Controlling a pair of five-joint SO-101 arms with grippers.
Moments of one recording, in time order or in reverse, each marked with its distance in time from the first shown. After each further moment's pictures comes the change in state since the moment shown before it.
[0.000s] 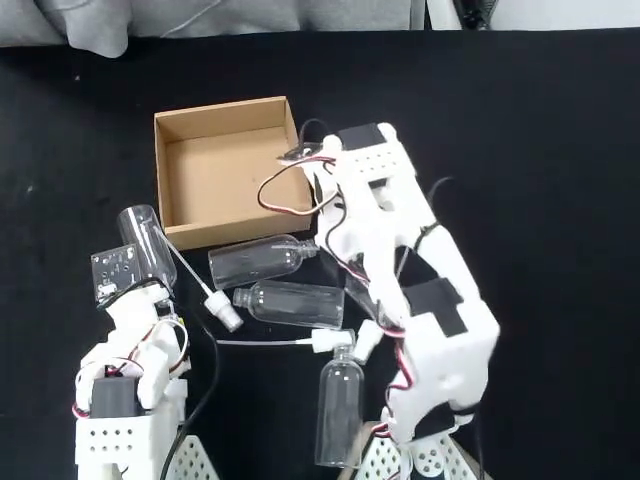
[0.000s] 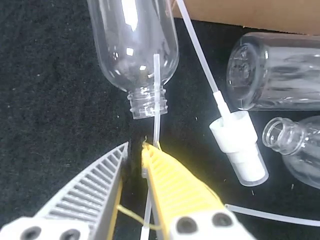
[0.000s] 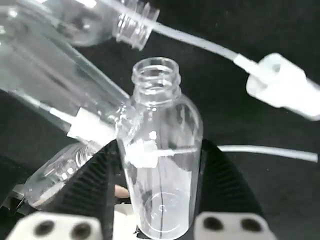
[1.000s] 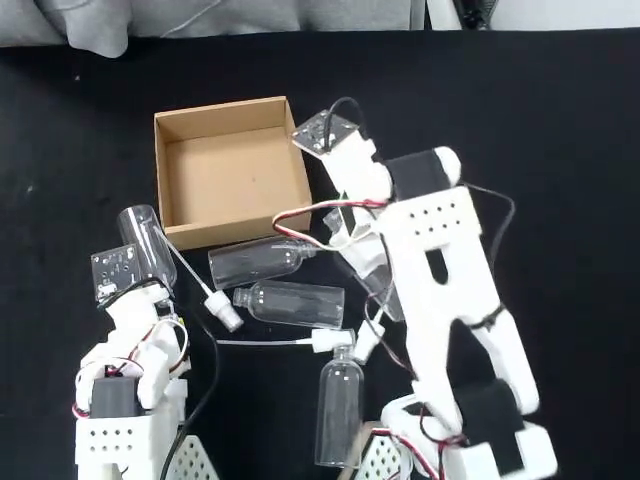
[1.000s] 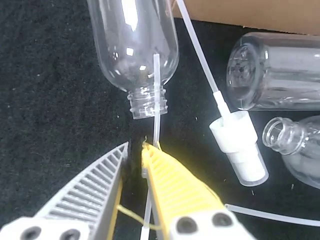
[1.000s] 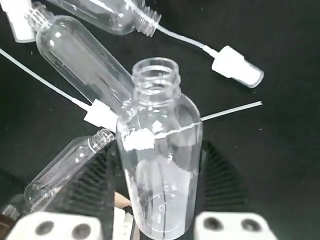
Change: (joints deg) left arm 0.0 0.0 0.0 0.0 0.0; right arm 0.0 -33.5 10.5 0.0 0.1
